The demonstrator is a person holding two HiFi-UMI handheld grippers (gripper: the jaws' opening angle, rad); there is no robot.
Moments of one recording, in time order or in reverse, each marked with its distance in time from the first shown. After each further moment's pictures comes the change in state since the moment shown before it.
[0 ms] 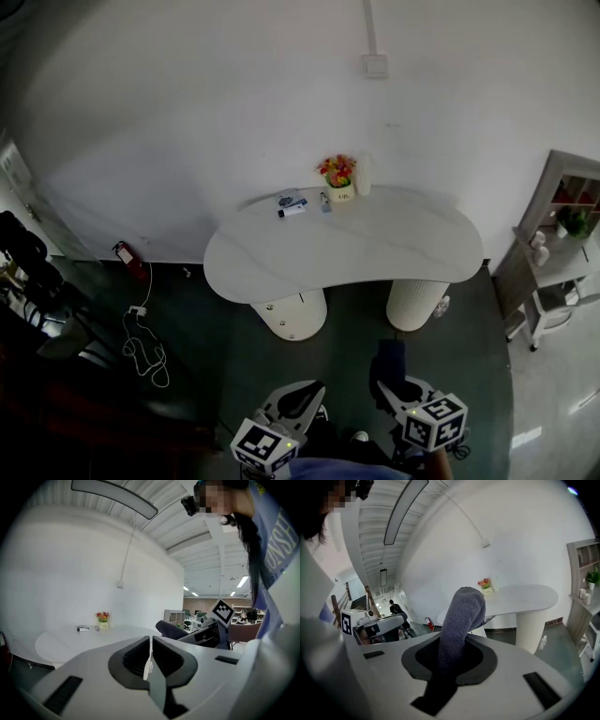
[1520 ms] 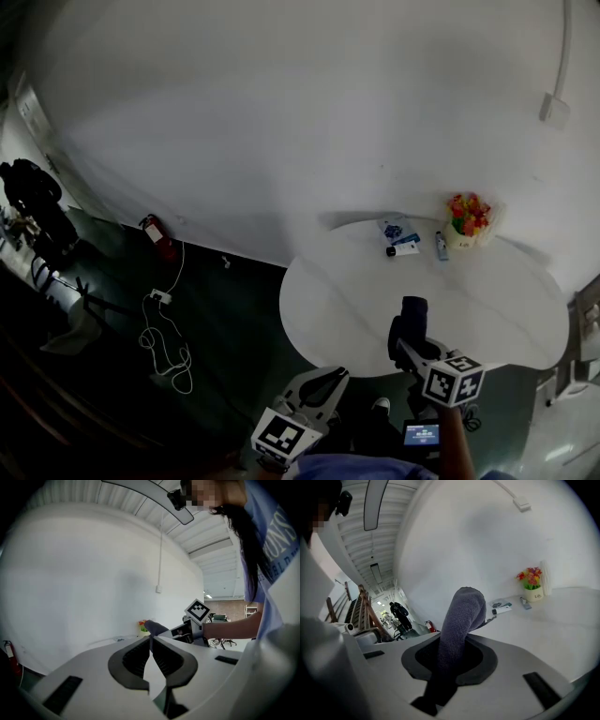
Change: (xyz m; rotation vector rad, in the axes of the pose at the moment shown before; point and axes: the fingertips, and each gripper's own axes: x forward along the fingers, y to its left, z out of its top) left arm 0.006 0.430 0.047 -0.016 -0.050 0.107; right arm 0.456 0.064 0.199 -0.002 0.066 0.080
